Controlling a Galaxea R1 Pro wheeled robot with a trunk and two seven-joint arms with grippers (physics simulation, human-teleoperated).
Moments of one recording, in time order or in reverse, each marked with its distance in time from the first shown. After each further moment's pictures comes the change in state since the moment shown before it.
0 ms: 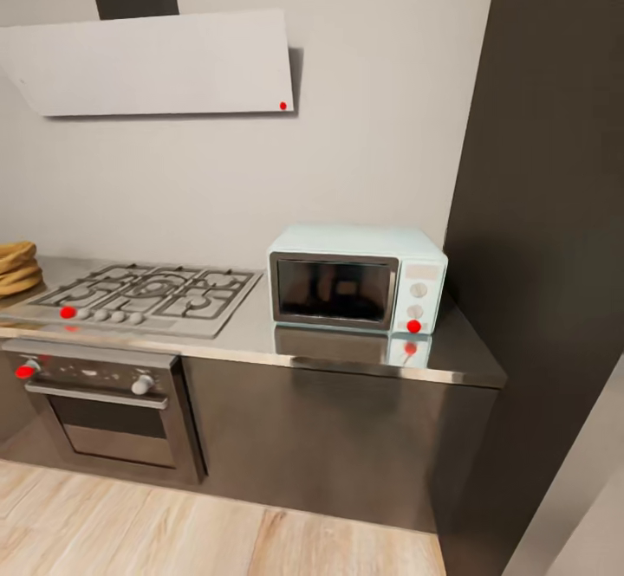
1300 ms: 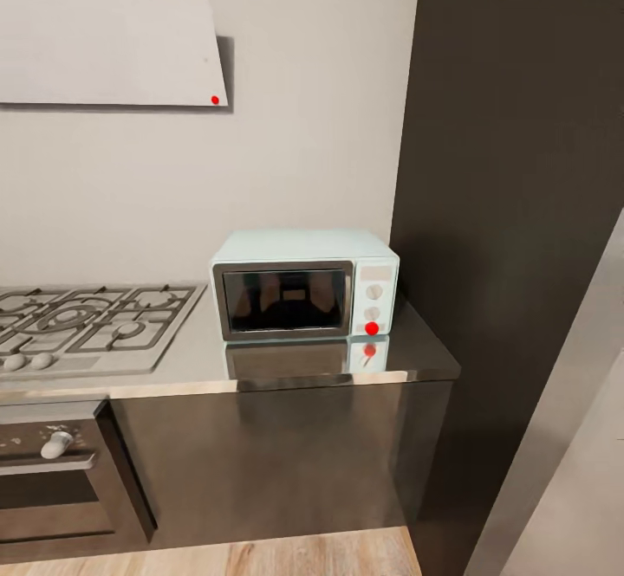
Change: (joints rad) left arm 0.000 0.000 0.000 0.000 0.000 -0.001 0.000; right arm 0.000 0.002 0.006 -0.001 0.009 0.002 0.005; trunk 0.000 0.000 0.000
